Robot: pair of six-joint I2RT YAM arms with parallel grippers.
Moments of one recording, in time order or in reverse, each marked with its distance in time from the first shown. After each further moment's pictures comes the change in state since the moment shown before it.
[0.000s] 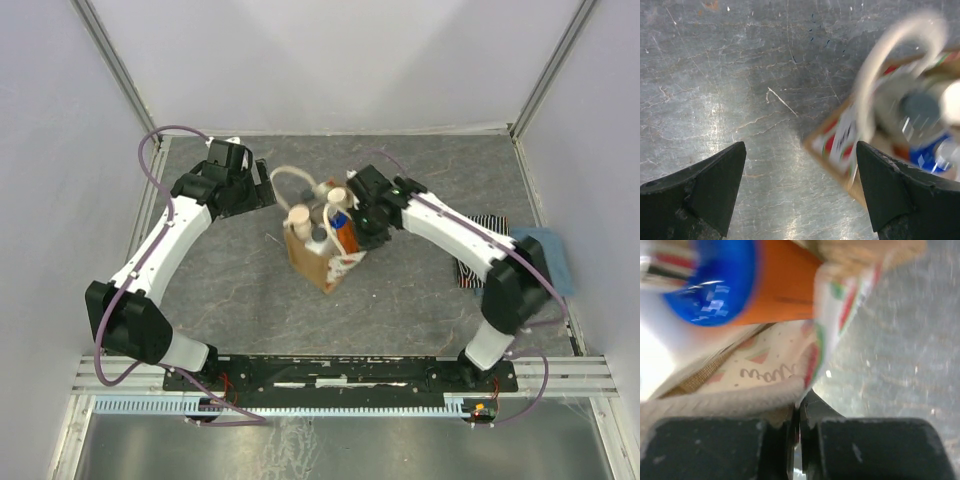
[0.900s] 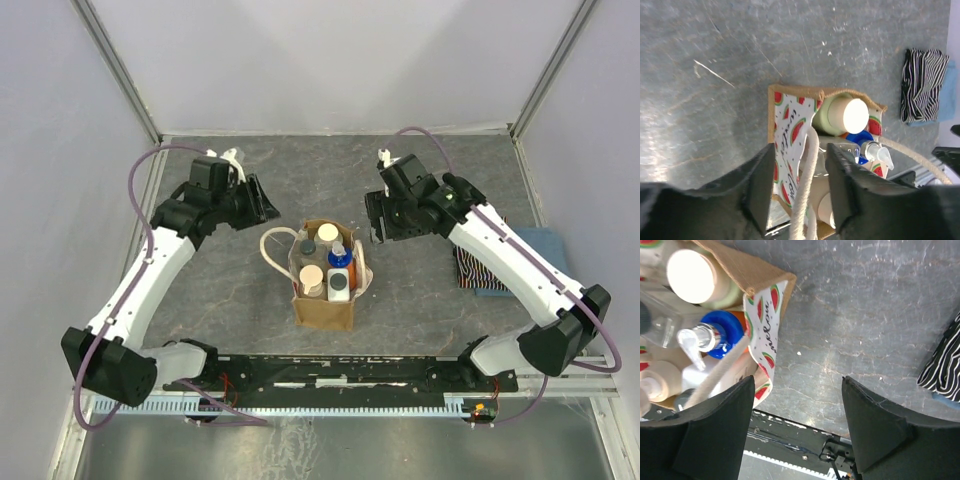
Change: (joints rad) left arm -0.001 -0.218 -0.106 0.039 0.291 -0.042; right arm -0.005 -0.349 -0.028 -0.174 0.151 -0.033
